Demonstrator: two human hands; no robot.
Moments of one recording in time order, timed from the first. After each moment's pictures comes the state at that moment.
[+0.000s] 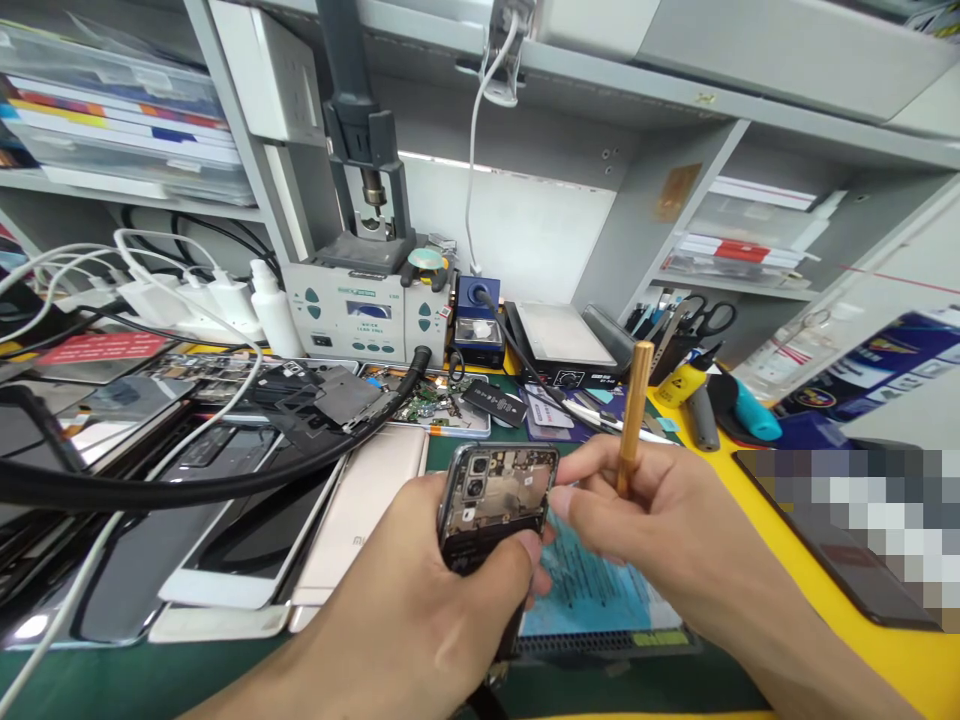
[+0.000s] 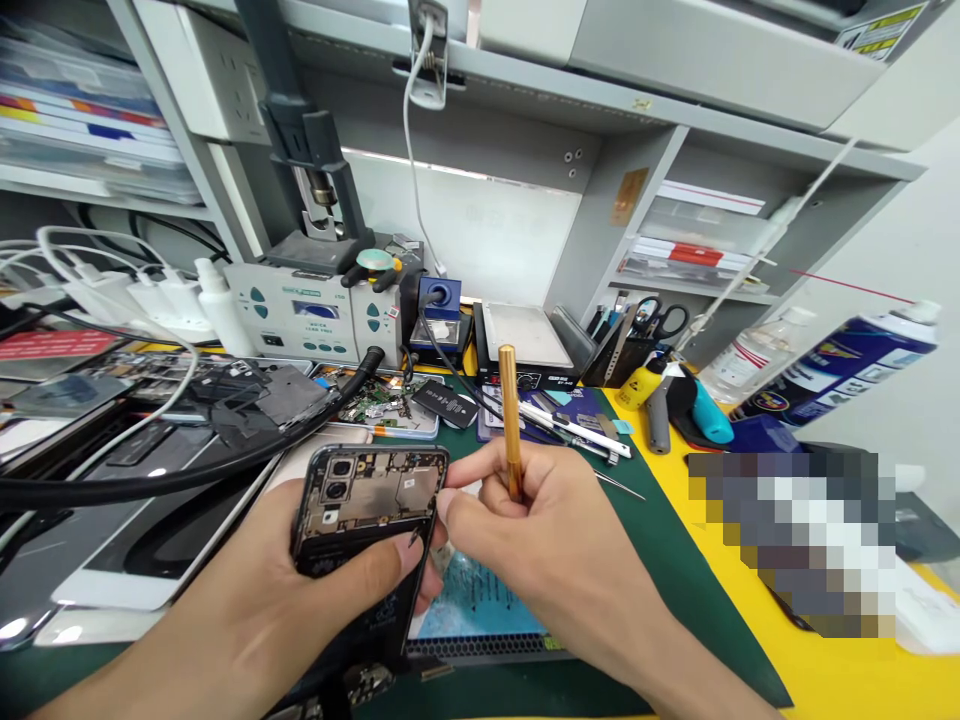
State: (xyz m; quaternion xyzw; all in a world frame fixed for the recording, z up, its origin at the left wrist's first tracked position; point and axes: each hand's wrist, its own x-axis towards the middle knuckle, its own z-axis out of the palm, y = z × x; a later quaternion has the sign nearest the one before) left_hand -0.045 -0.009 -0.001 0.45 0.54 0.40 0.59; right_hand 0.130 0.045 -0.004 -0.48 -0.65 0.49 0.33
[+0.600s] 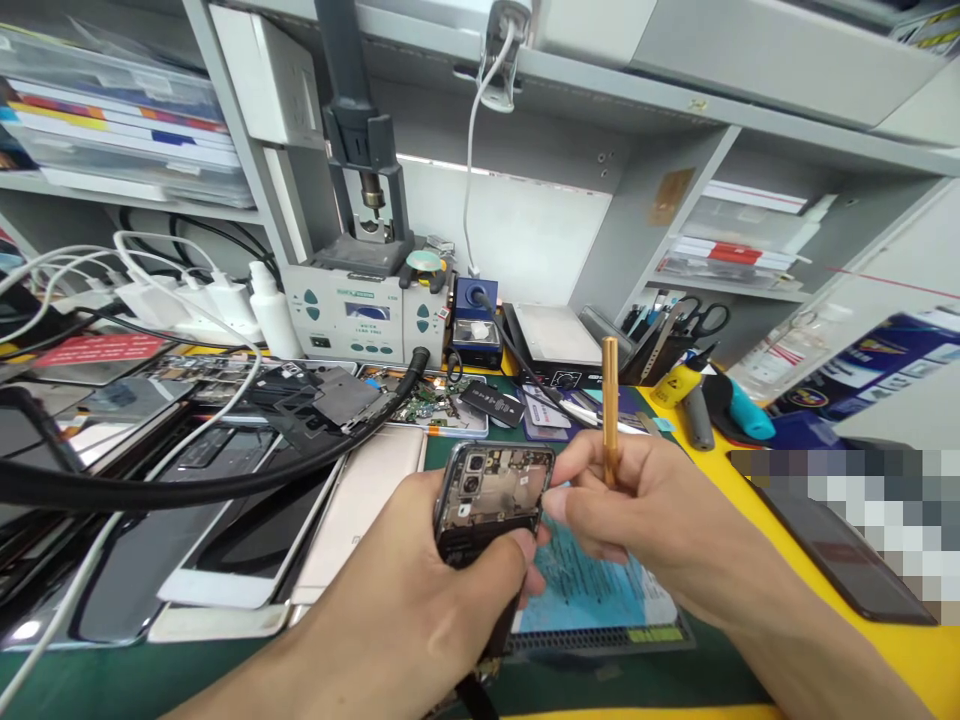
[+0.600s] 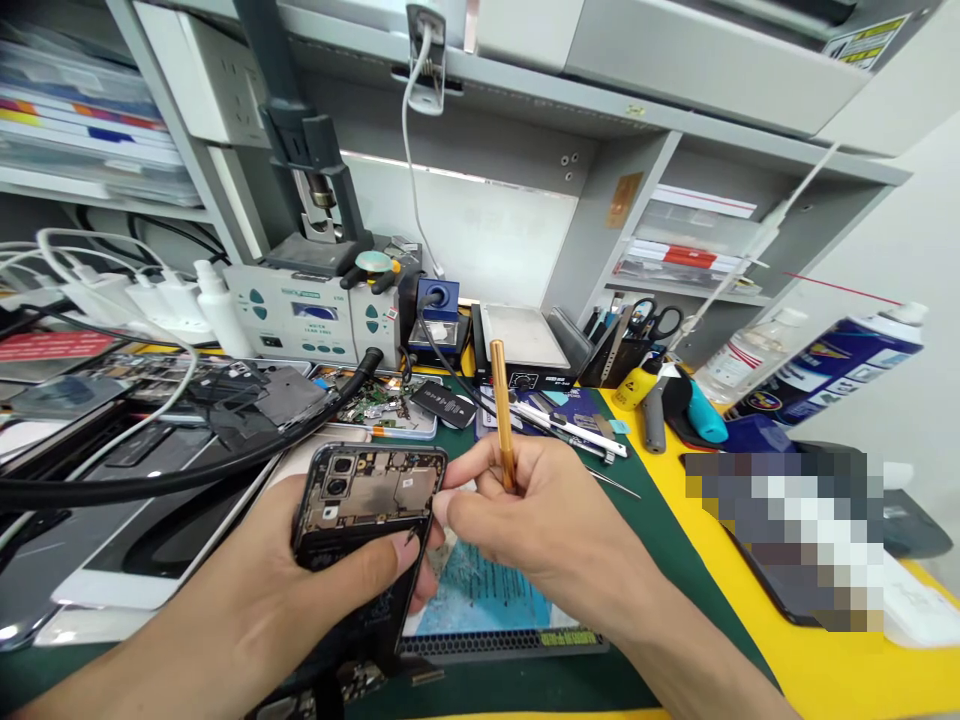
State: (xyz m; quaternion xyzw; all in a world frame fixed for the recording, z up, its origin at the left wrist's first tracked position) left_hand -0.052 -0.006 -0.003 0.47 0.51 0.39 0.60; right_hand 0.135 0.054 -0.003 -0.45 -0.60 0.60 0.28
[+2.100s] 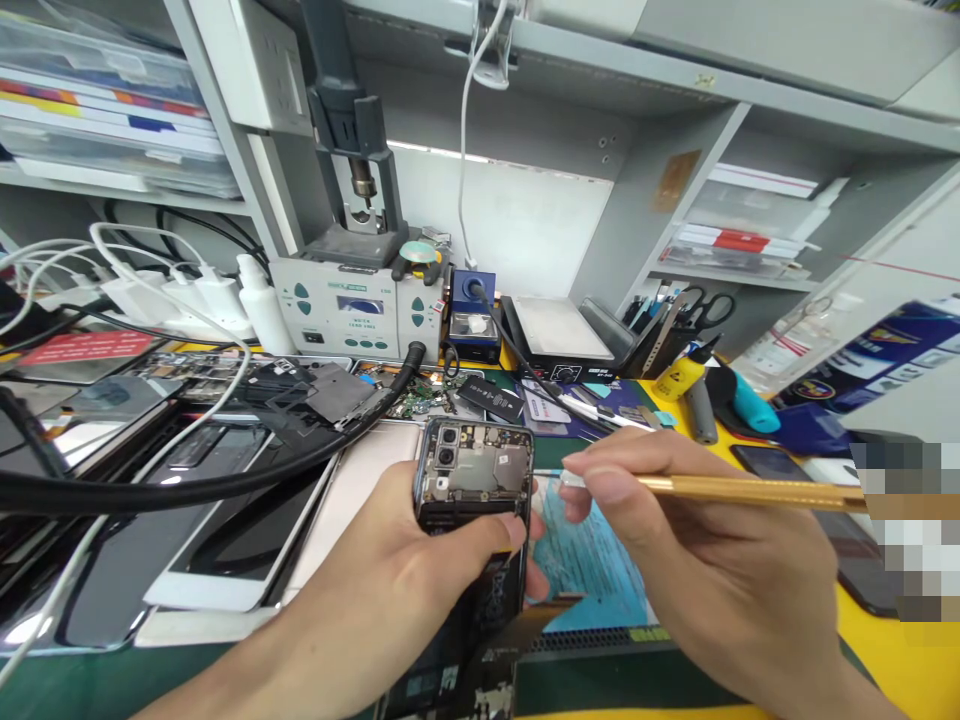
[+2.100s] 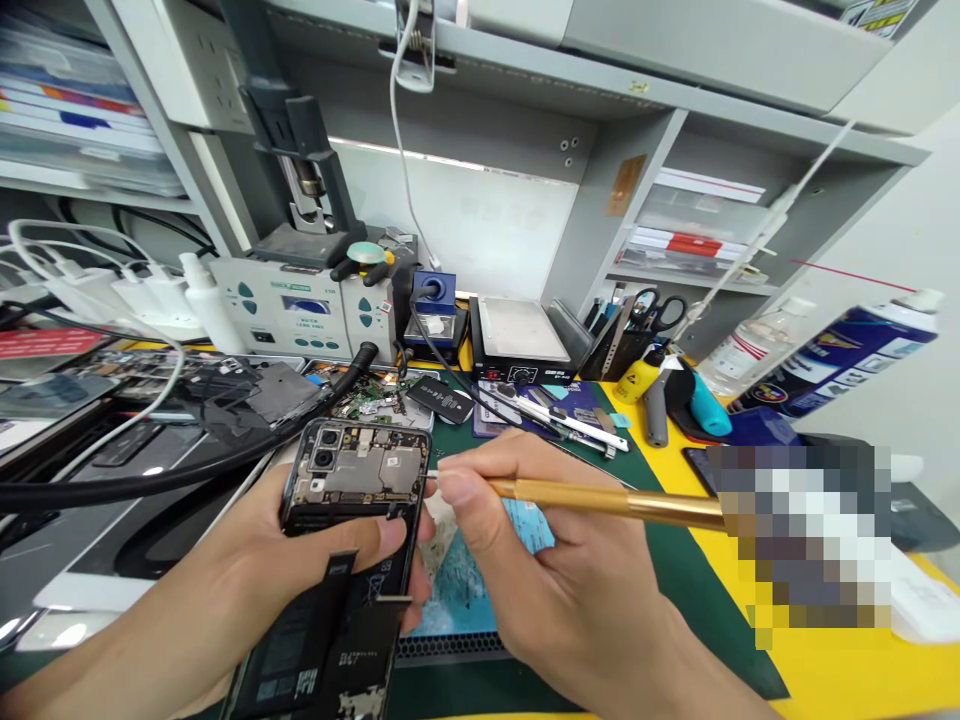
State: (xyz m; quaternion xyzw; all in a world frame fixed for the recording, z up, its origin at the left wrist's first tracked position) left_hand -0.062 0.004 -0.007 0.42 0.42 0.41 0.69; right_hand 0.132 0.032 0.007 -0.36 -0.81 0.18 0.43
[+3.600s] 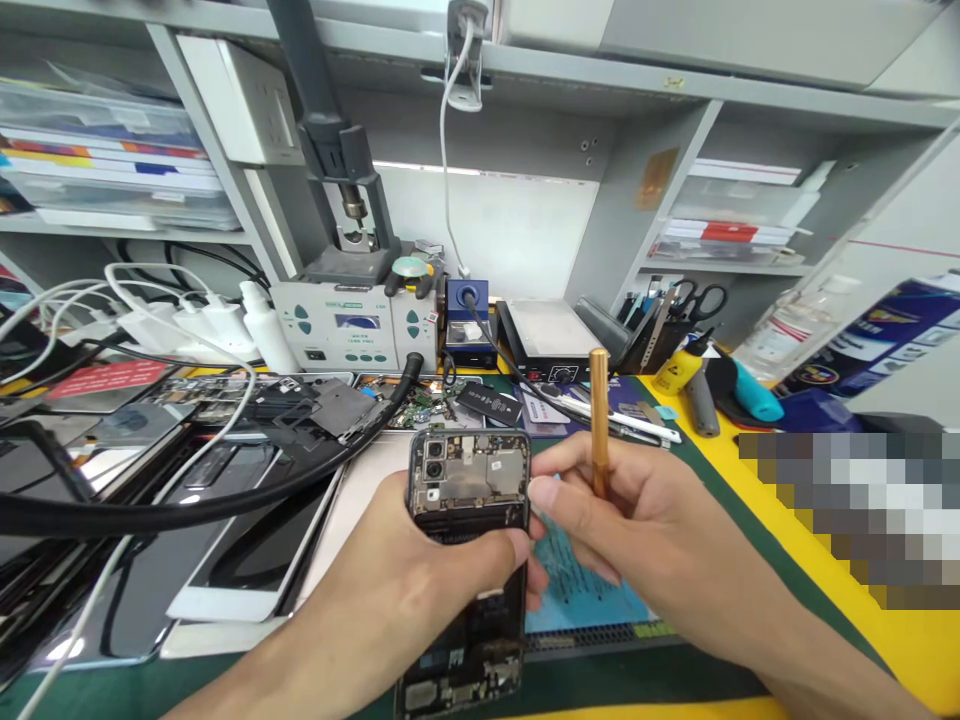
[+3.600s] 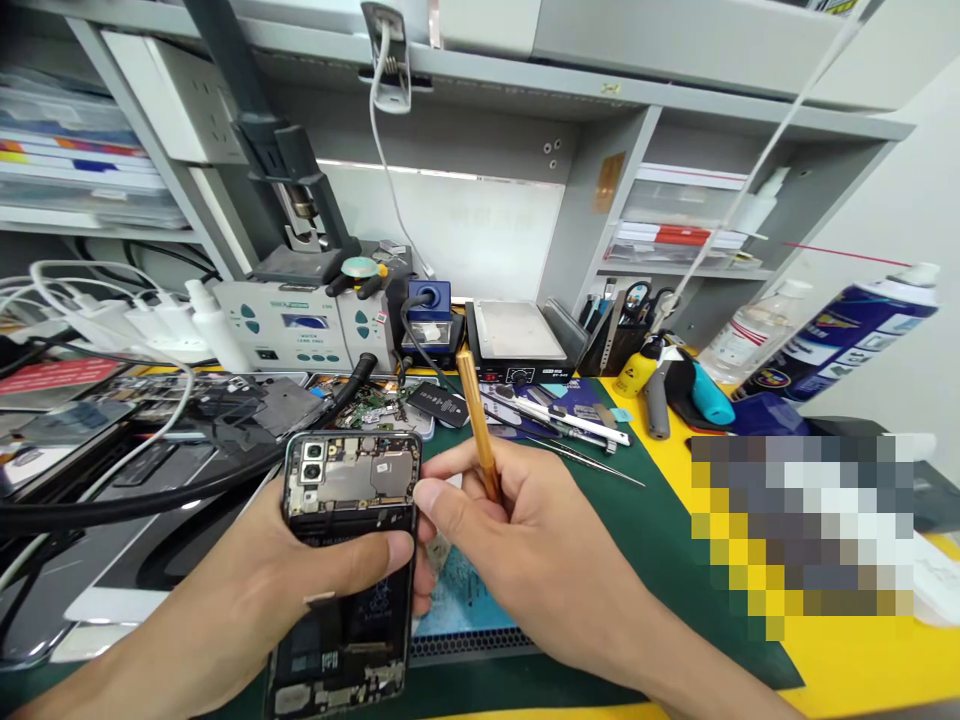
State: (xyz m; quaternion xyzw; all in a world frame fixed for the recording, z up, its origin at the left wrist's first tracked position) left_hand -0.058 0.007 -0.006 0.48 0.44 0.39 0.66; right_hand 0.126 0.039 0.005 -0.40 -0.65 0.56 0.33
